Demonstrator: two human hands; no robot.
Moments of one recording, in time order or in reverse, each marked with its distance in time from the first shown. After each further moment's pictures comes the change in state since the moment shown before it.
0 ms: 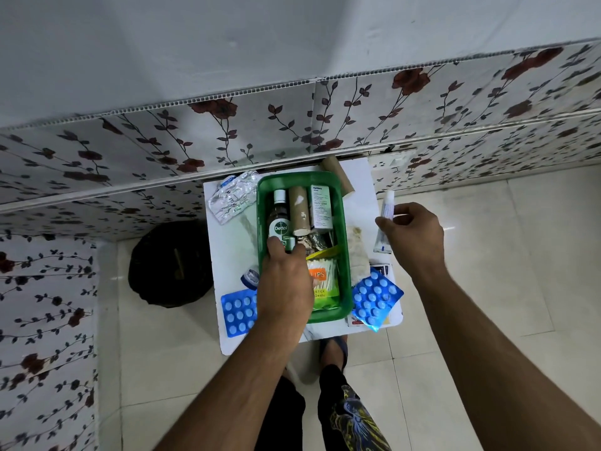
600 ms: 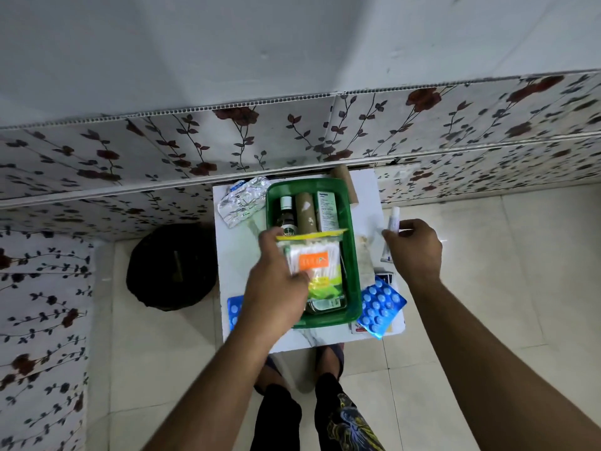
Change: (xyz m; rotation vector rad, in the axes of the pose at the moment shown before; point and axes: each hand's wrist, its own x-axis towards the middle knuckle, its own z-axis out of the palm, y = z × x) left_hand -0.012 -0.023 -0.050 -0.732 -0.086 -0.168; right_hand 0.010 0.015 0.018 -0.139 0.072 0.074
